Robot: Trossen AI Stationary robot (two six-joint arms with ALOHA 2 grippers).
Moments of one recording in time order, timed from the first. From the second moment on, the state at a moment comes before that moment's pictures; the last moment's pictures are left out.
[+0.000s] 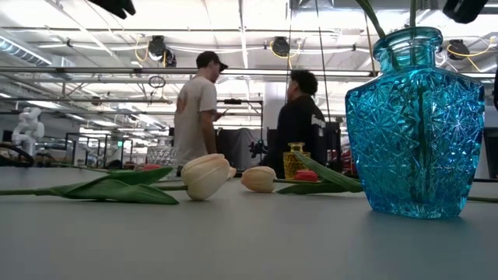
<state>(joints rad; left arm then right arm) -0.45 1.15 1.32 -1.56 -1.01 -1.39 0.94 0.35 0.48 0.13 0.94 0.54</state>
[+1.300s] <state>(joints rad) -0.45 0.67 0.78 -1.27 -1.10 -1.33 0.94 0.27 0.48 -0.56 0.98 1.51</state>
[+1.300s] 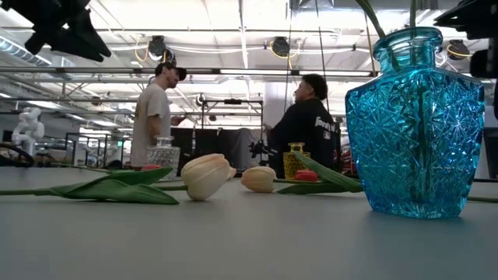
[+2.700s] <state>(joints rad) -0.45 0.67 0.78 -1.21 -1.05 -1.32 0.87 0.82 0.79 -1.32 0.10 2.30</state>
